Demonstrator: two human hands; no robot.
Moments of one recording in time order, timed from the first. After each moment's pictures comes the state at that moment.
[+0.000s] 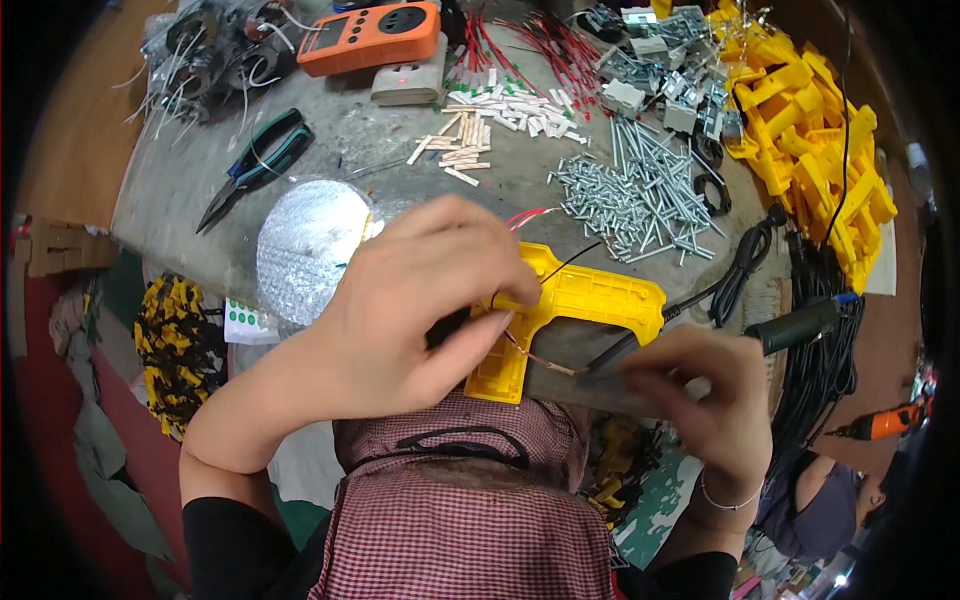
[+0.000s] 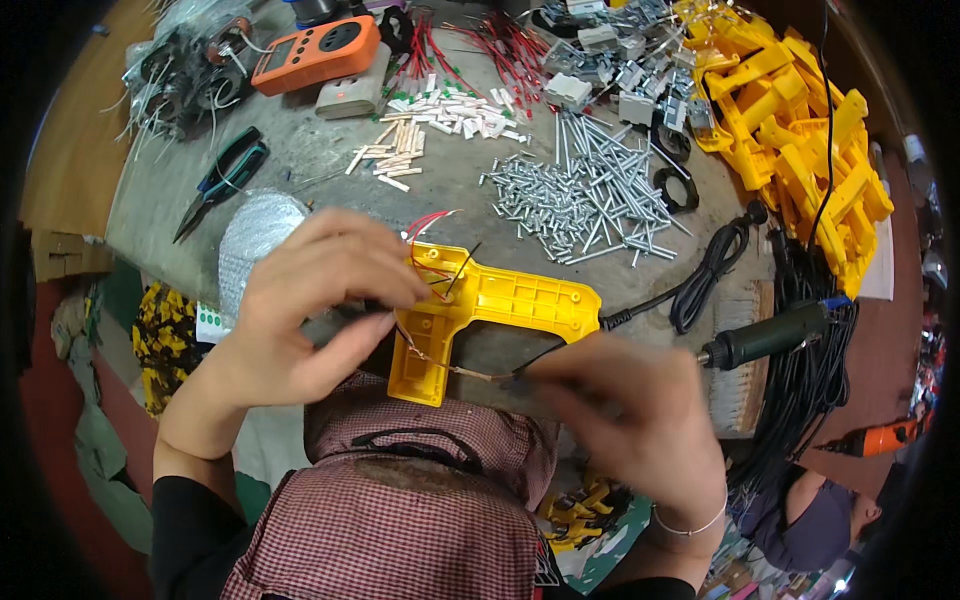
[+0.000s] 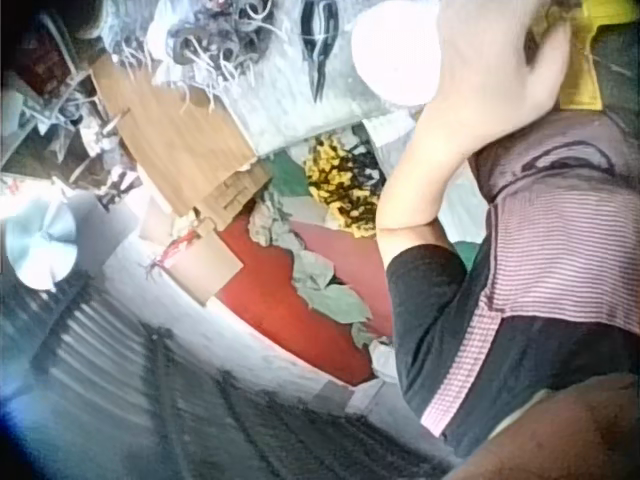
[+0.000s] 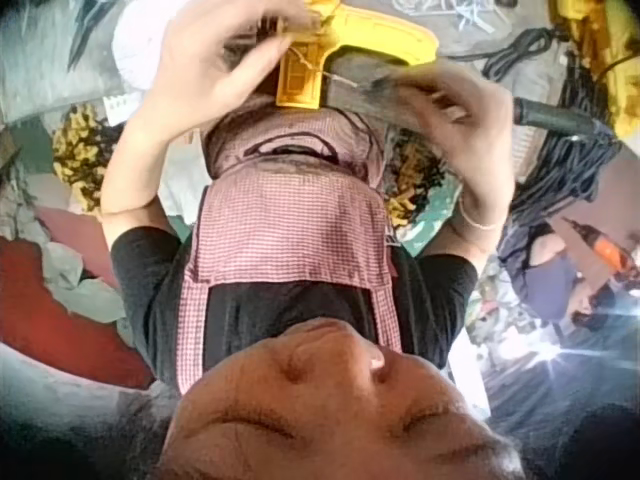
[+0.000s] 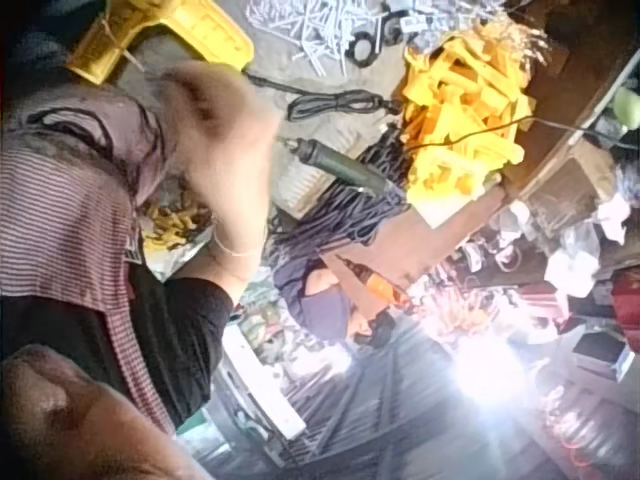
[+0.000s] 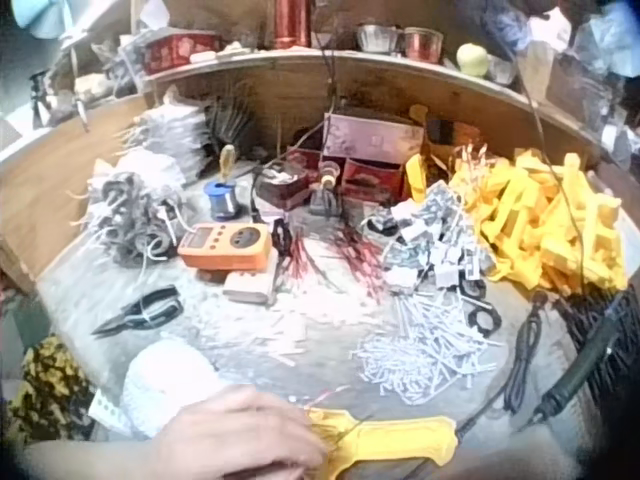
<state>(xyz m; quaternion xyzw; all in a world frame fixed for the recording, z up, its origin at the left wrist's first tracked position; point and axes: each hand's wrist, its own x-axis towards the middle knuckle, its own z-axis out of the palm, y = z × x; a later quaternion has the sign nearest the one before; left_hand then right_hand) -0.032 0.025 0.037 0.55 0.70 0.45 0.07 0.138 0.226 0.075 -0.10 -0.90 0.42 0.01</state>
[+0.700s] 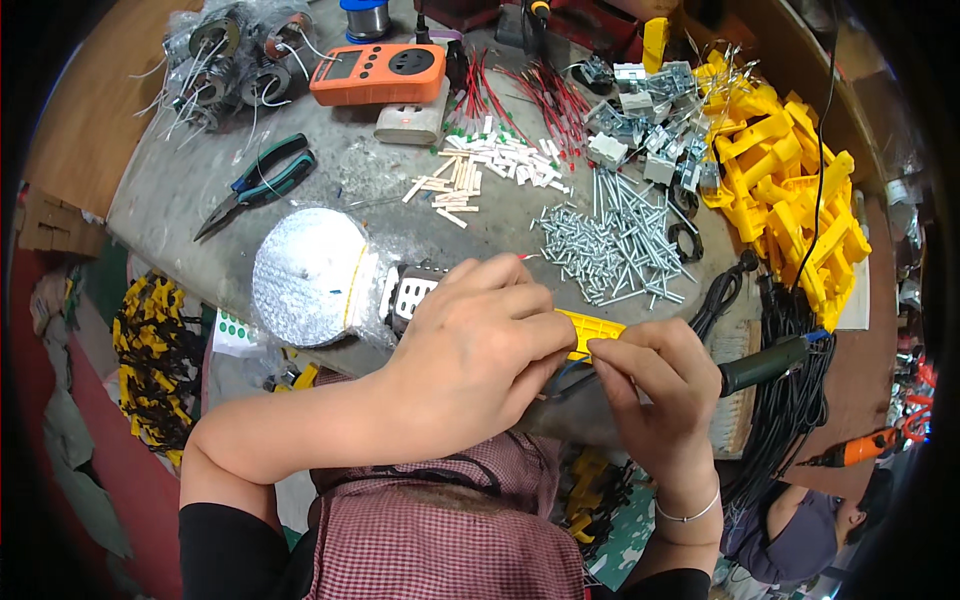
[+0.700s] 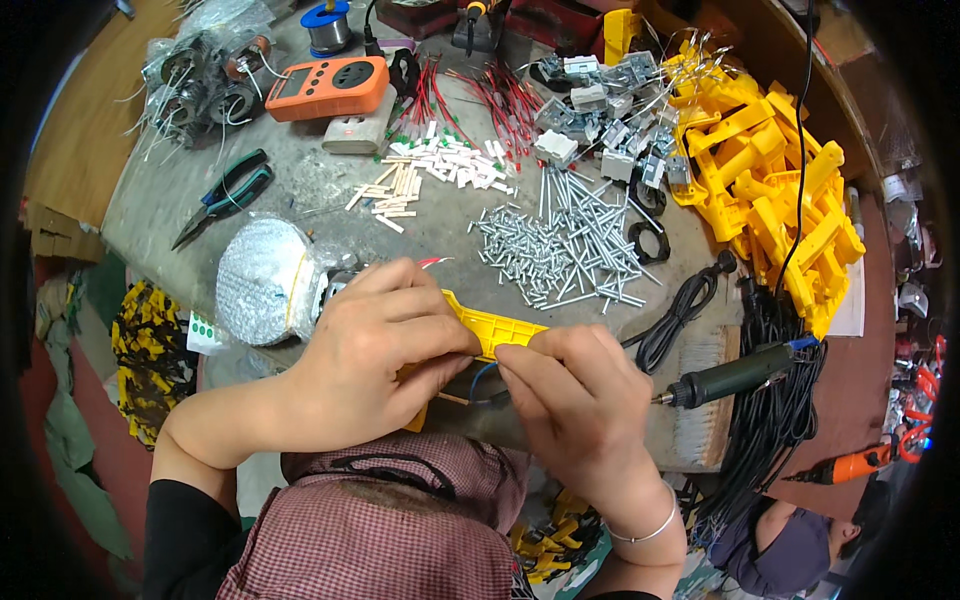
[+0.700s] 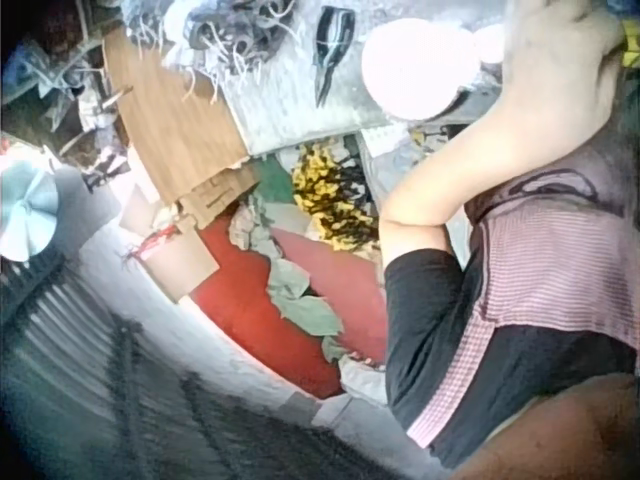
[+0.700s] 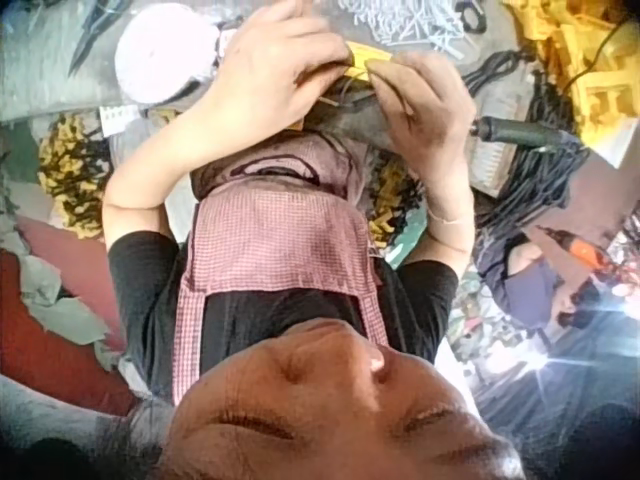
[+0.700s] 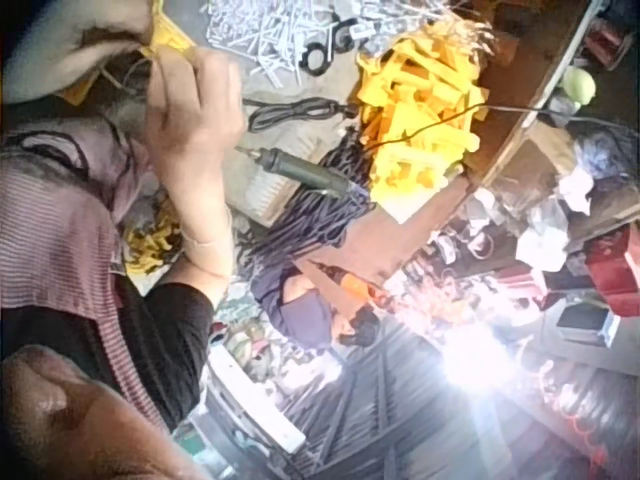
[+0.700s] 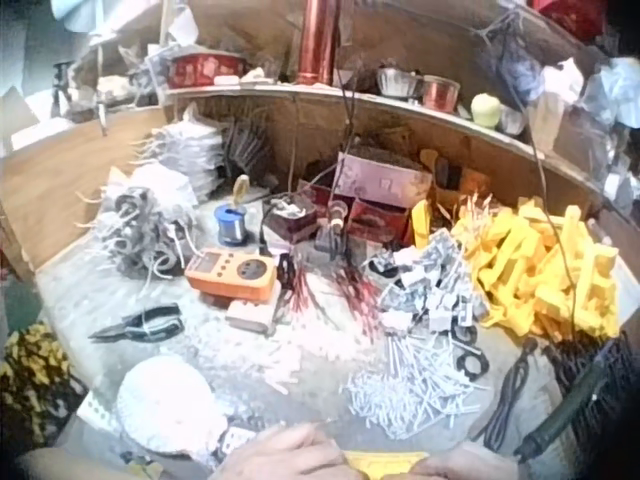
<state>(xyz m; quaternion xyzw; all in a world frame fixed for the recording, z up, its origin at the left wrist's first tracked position) -0.002 0.059 0.035 0.52 0.73 0.44 0.02 0.119 0.230 0.060 0.05 -0.95 0.22 0.21</state>
